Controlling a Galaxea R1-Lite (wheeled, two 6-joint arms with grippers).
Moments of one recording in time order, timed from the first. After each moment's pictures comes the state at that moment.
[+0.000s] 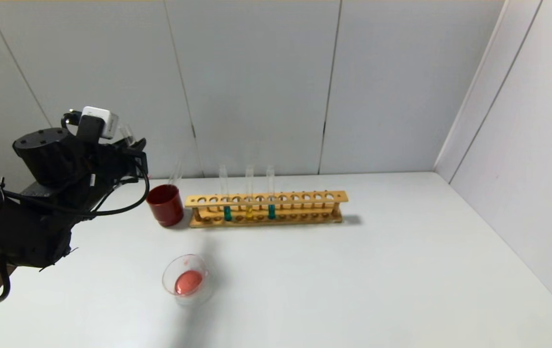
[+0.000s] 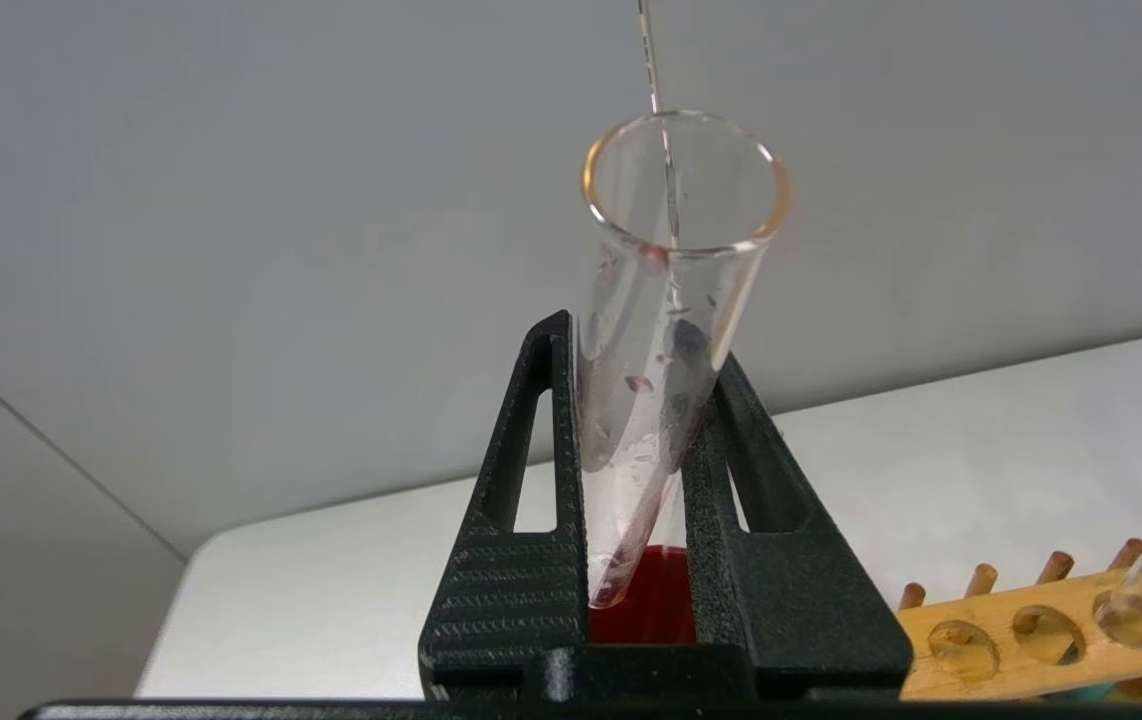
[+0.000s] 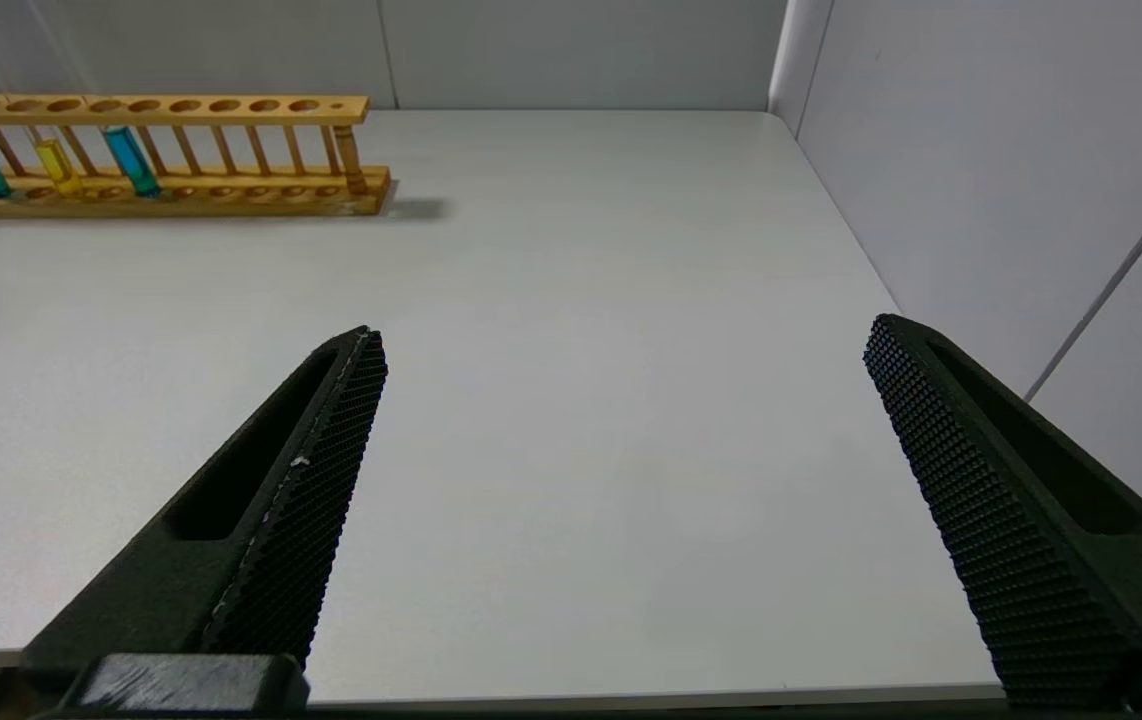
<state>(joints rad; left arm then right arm) -0.04 1.91 -0.76 -1.25 -0.01 0.17 0.00 0.00 0.00 0.00 0.00 0.00</state>
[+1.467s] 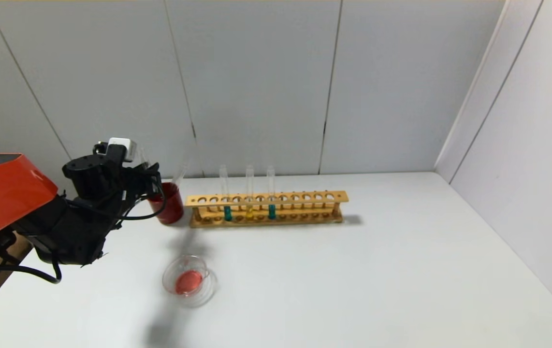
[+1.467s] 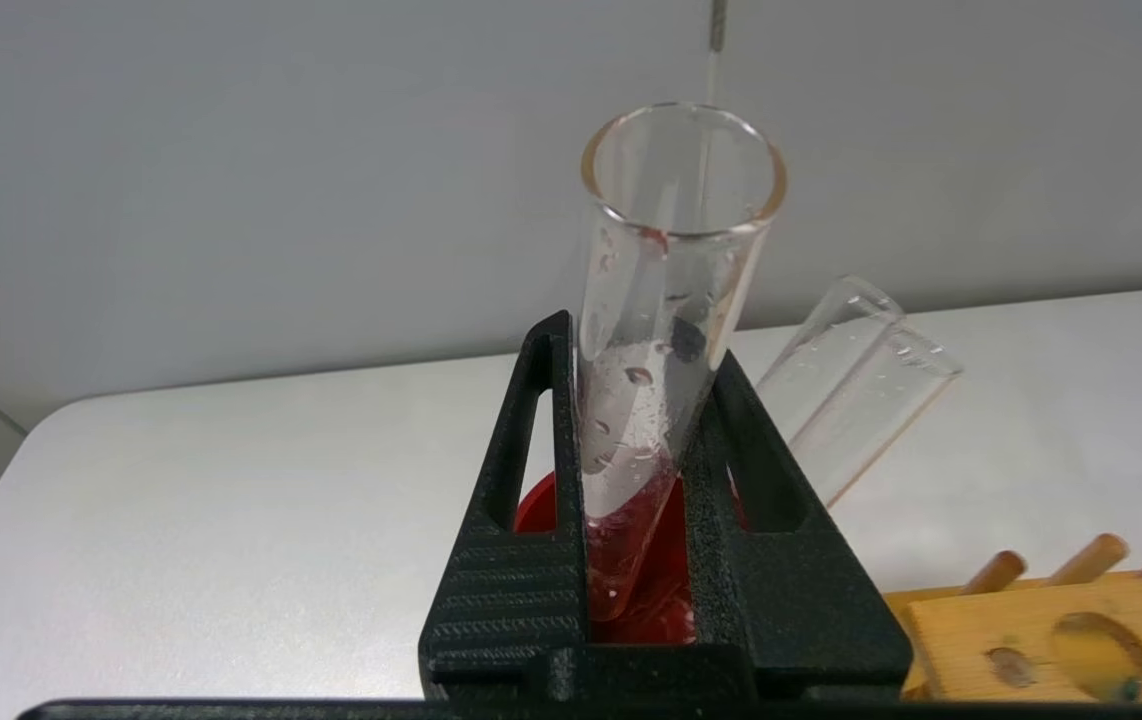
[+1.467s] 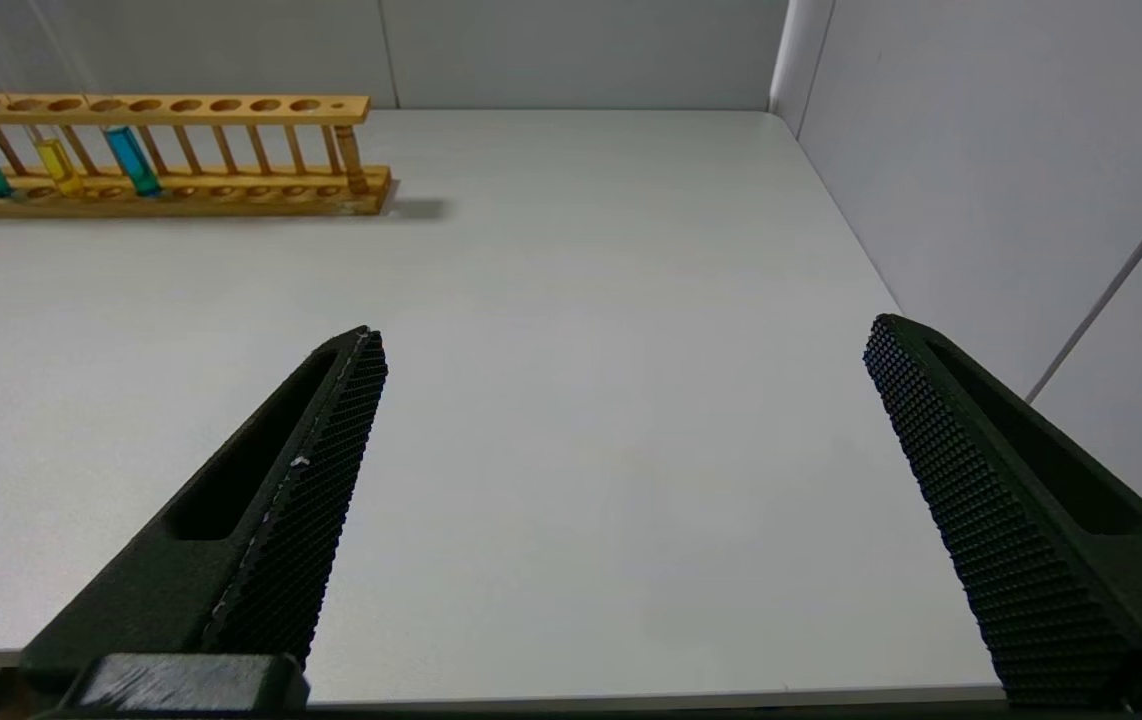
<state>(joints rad) -0.02 2.17 -0.86 -1.31 -0.02 0.05 0.00 0.00 0.00 0.00 0.00 0.00</state>
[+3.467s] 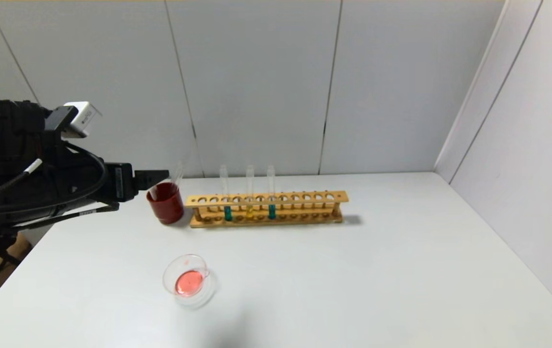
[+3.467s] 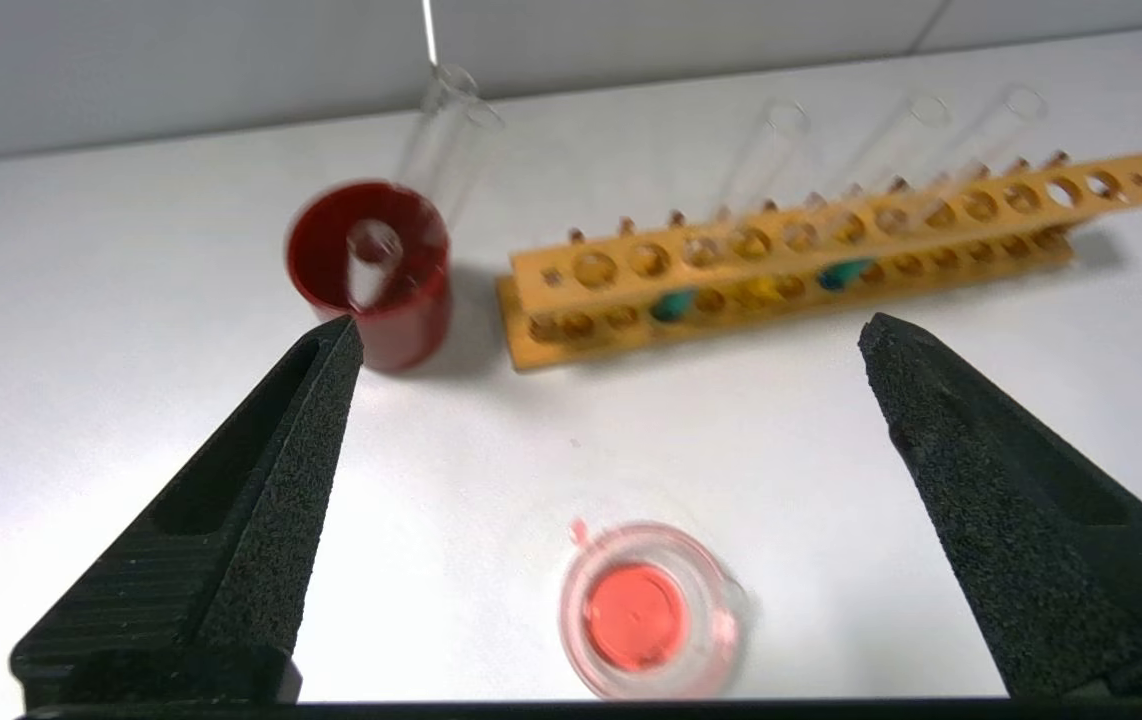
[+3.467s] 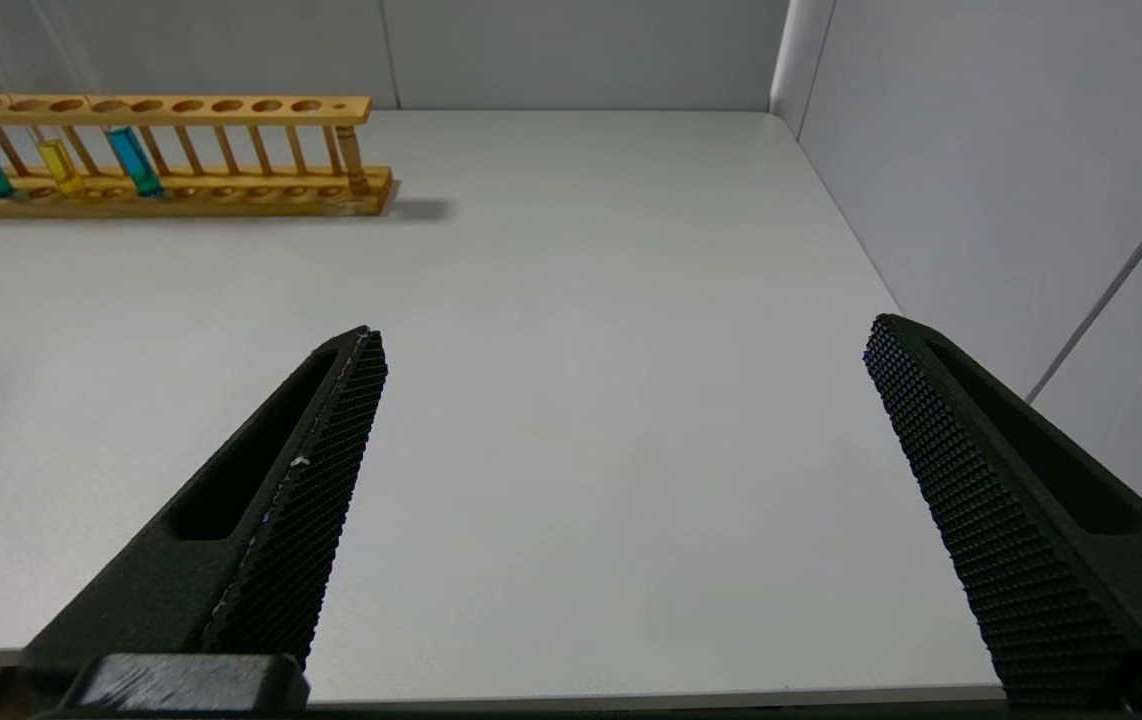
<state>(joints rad) -0.18 1.46 -0.82 -0.30 -0.08 -0.09 0.00 0.00 0.00 0.00 0.00 0.00</state>
